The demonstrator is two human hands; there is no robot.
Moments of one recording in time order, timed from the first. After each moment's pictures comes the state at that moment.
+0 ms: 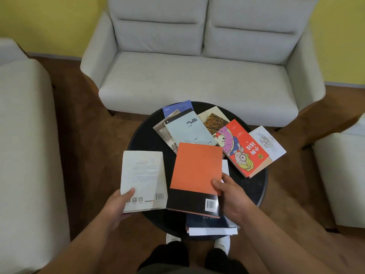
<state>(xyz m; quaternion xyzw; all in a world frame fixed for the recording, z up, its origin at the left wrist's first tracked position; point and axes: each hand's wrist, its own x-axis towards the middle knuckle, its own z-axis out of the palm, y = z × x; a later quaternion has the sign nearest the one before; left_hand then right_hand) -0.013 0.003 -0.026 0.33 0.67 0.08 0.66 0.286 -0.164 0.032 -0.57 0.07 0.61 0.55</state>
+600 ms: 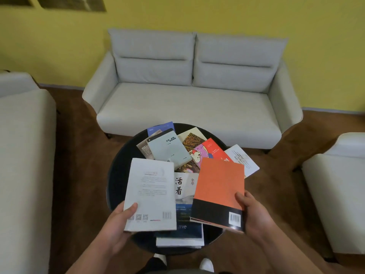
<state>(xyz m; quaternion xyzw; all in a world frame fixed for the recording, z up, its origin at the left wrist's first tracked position) 0.063 -0.095 0.041 0.30 0.55 0.18 0.76 0.398 -0.273 0.058 -0.56 0.14 0.56 0.60</state>
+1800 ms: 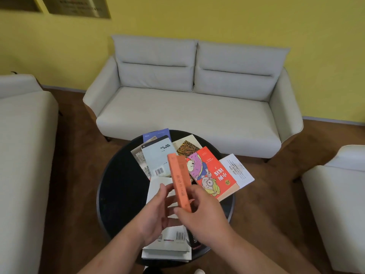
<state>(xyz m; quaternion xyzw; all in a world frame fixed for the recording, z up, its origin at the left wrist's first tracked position) 0.194 -0.127 0.116 0.37 0.37 0.15 0.84 0.325 -0.221 0.152 -0.71 -0.42 0.39 0.40</state>
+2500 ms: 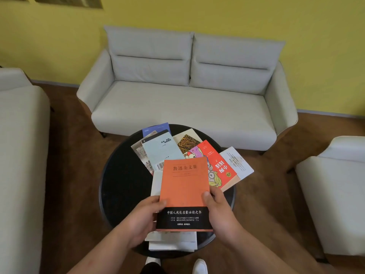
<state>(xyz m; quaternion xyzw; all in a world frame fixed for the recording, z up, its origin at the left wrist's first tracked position) 0.145 -0.111 0.084 0.39 0.47 0.06 0.79 0.334 -0.231 0.090 -0.71 -0.15 0.50 0.47</state>
